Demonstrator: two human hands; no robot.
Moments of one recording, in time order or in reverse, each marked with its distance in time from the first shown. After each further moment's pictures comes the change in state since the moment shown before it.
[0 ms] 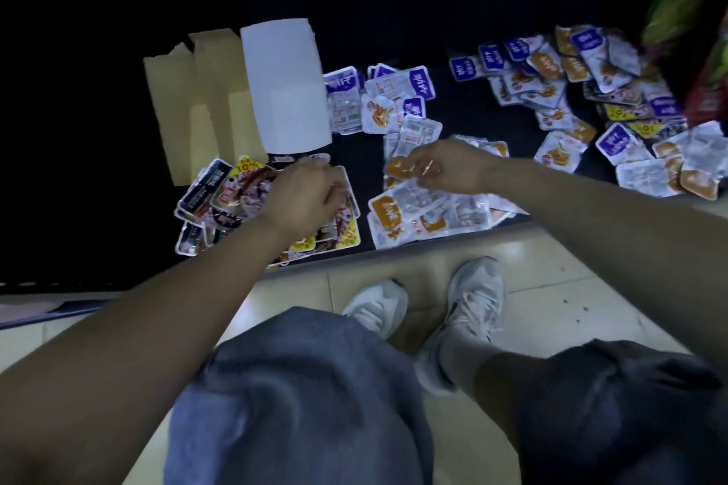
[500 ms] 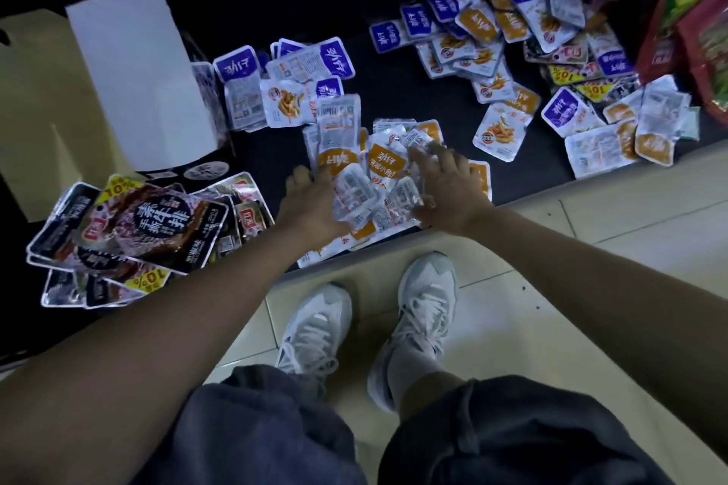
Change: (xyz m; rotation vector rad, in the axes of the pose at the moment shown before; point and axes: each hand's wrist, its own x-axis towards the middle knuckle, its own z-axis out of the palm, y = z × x) left_hand 0.085 0.077 0.104 -0.061 -0.400 -0.259; right_hand -0.025 0.123 0.060 -0.167 0.201 0.308
